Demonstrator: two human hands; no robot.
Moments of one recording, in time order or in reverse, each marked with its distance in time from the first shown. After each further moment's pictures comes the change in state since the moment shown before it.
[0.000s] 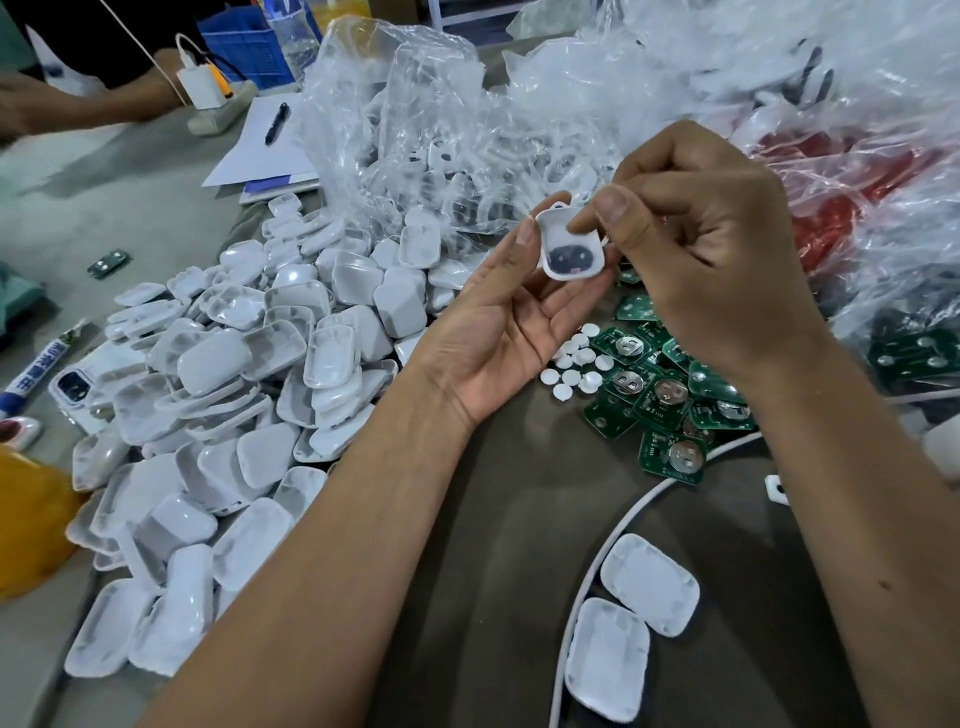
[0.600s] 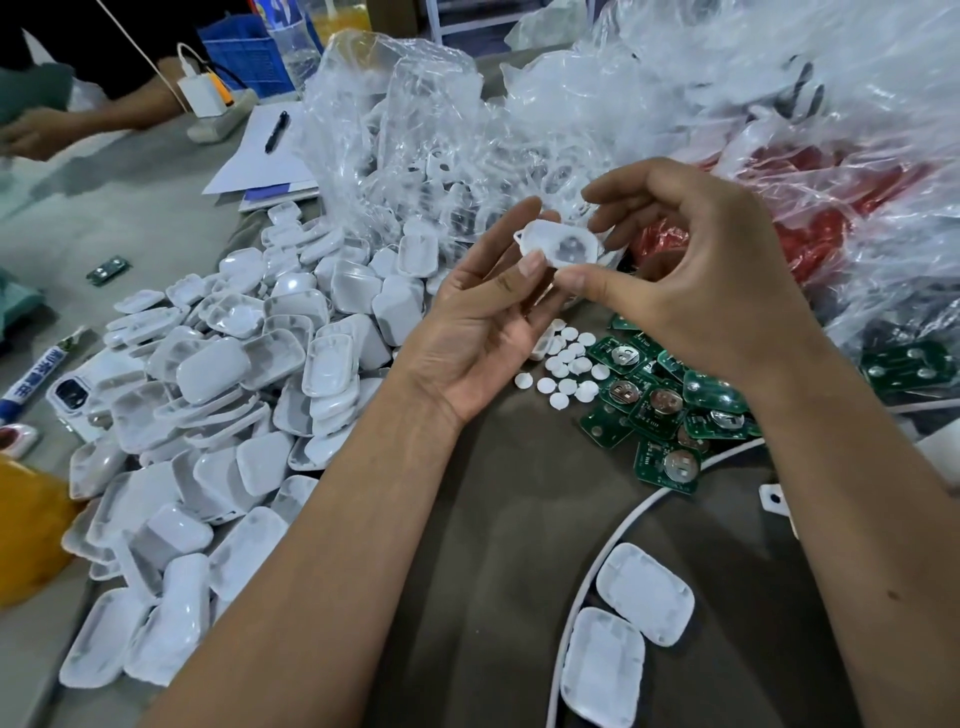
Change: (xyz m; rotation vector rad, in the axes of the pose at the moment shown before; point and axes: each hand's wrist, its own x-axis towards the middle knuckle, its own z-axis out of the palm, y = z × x) left_hand -0.003 0.004 -0.003 0.110 -0.002 0.170; right_hand 0.002 0.007 -0.003 0.020 -0.069 0.120
